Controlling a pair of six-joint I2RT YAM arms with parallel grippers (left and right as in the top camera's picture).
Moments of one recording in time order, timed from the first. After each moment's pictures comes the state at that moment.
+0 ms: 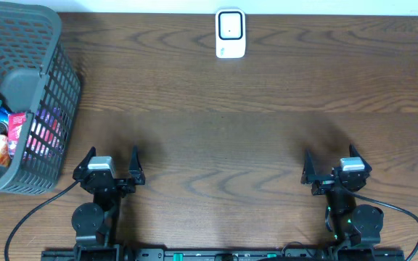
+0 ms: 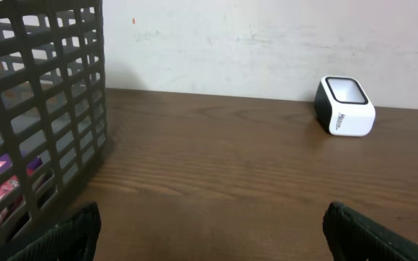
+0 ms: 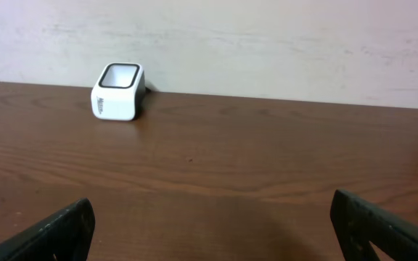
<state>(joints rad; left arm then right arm) 0.03 0.01 0.02 -0.11 0.05 -0.07 0.03 0.01 0.01 -0.07 -0.05 -0.04</state>
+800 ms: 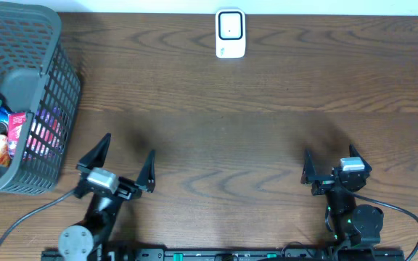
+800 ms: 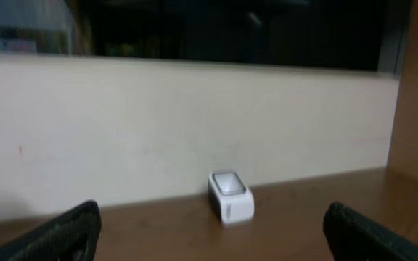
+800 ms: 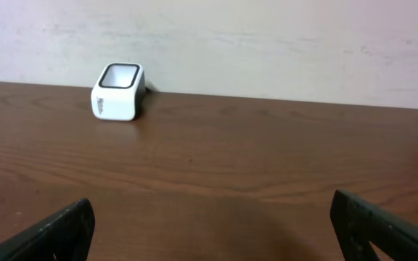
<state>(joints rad) 0.03 0.05 0.17 0.14 0.39 -0.15 0.03 0.01 0.01 -0.07 -0.05 -0.04</state>
